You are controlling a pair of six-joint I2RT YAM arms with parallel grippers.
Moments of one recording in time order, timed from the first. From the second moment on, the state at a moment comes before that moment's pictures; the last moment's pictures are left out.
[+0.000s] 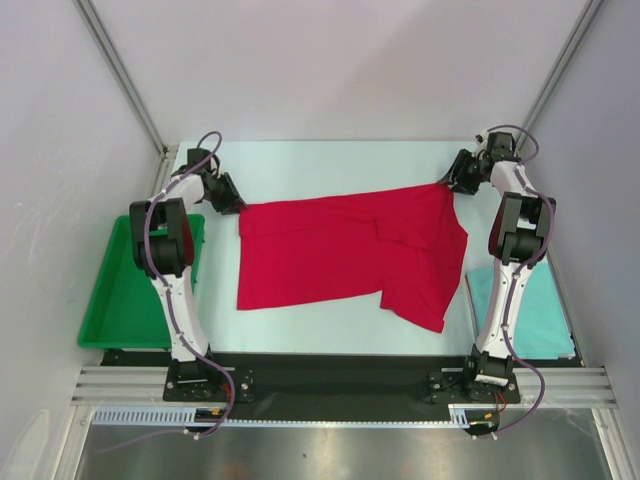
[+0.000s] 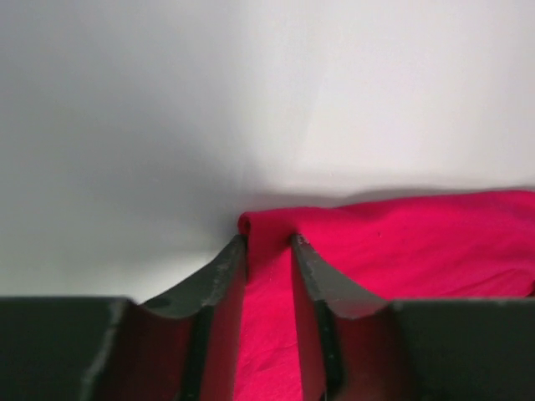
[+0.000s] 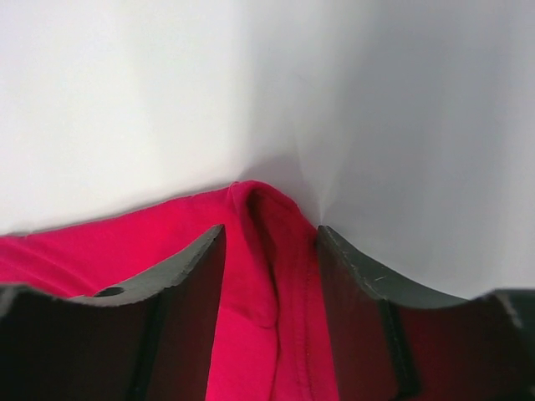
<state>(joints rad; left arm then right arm) 0.08 2.20 1.64 -0.50 0.33 -0.41 -0.18 2.43 2.01 -0.50 -0.45 0.28</state>
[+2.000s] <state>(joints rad) -0.18 1.21 0.71 -0.52 0.07 -0.67 0.10 1.43 0.97 -0.76 -0.30 0.49</state>
